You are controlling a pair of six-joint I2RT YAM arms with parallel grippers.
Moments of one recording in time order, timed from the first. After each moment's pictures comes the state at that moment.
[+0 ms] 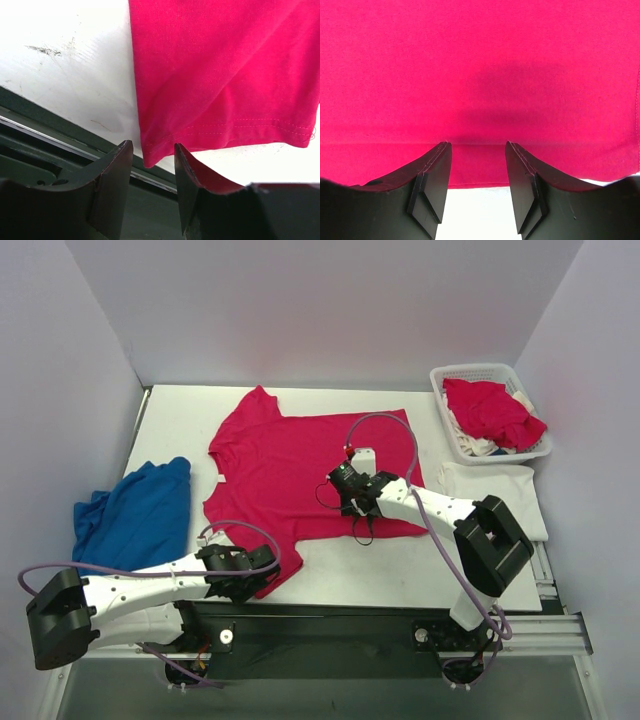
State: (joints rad) left arm -1.10 1.07 0.57 -0.94 -0.39 -1.76; right arm 0.76 1.69 1.08 -0.53 0.50 0.60
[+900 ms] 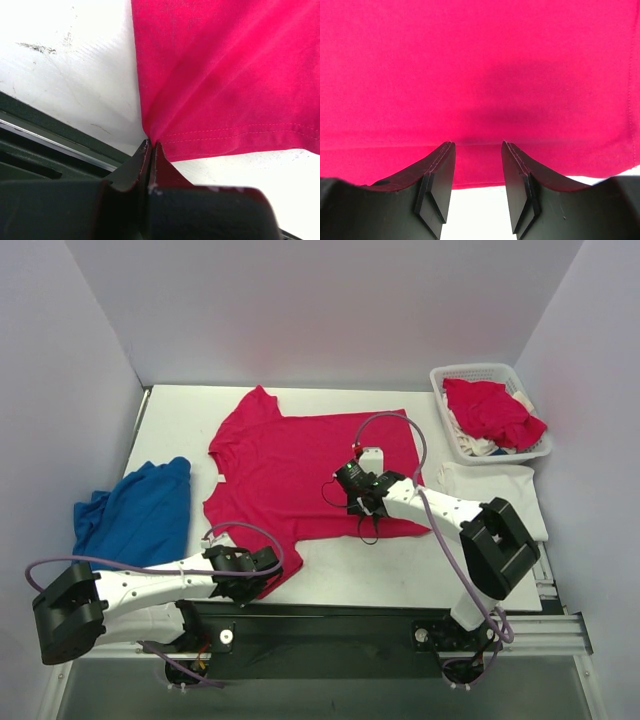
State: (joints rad) left arm -1.10 1.12 0.54 -0.89 -0.36 -1.75; right arm 0.73 1.66 1.05 -0.53 0.50 0.63
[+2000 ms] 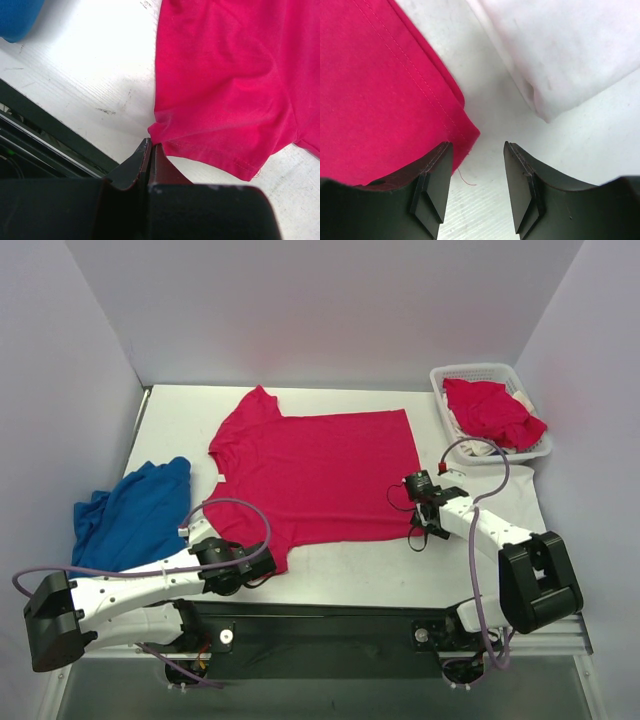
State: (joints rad) left arm -1.10 1.05 0.67 -1.20 -0.66 -1.83; right arm 0.35 1.39 0.71 -0.57 0.56 0.74
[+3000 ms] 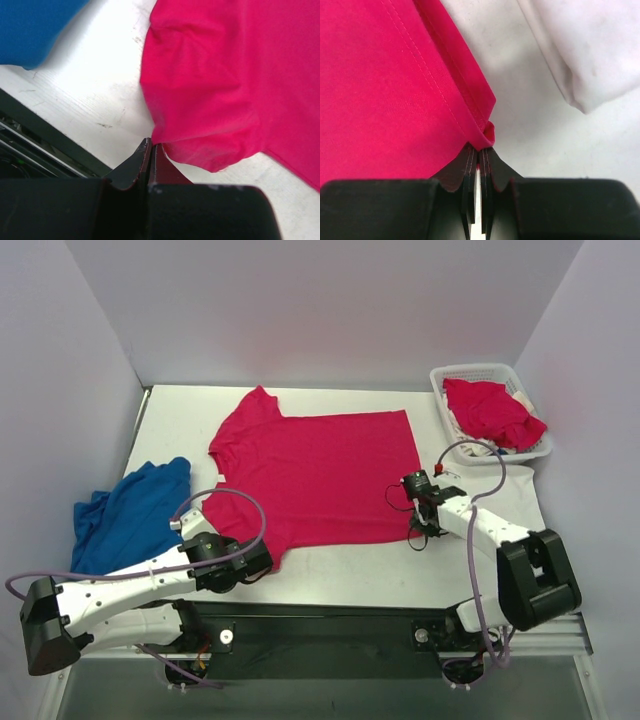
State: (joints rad) left arm -1.10 1.01 0.75 -1.30 -0.75 -1.83; right arm 0.35 1.45 0.72 -0.55 0.46 0.77
